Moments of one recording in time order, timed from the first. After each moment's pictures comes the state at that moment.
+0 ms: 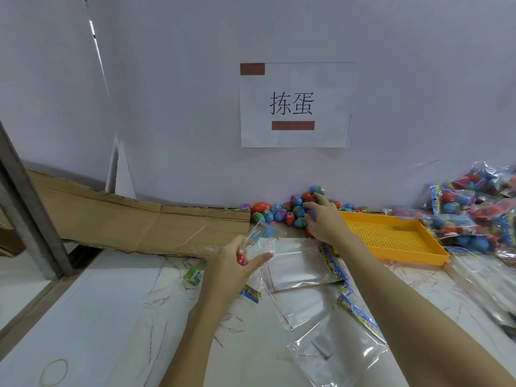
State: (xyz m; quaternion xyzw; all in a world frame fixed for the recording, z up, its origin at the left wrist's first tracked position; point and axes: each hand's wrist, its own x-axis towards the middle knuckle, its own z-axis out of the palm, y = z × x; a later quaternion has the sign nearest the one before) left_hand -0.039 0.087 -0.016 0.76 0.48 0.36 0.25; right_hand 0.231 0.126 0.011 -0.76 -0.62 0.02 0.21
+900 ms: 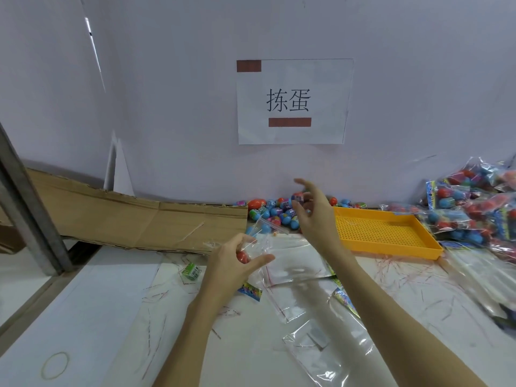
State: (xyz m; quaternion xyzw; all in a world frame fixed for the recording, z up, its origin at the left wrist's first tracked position) left_hand -0.038 0.087 -0.023 0.75 0.45 0.36 0.32; right_hand 0.179 0.085 0.027 -0.61 -0.56 0.04 0.55
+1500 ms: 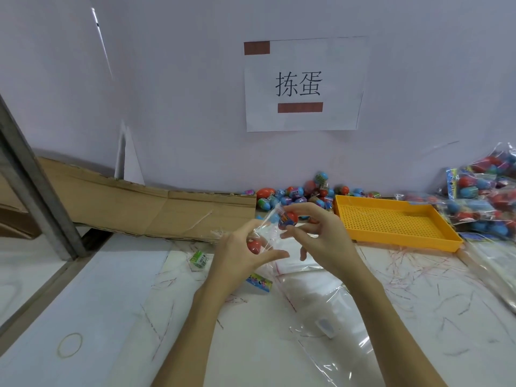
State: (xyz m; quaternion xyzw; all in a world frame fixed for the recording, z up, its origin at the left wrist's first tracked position) left_hand -0.037 0.074 -0.009 0.77 0.43 0.36 0.31; right_hand 0.153 0.023 0.016 -0.56 -0.60 0.22 0.52
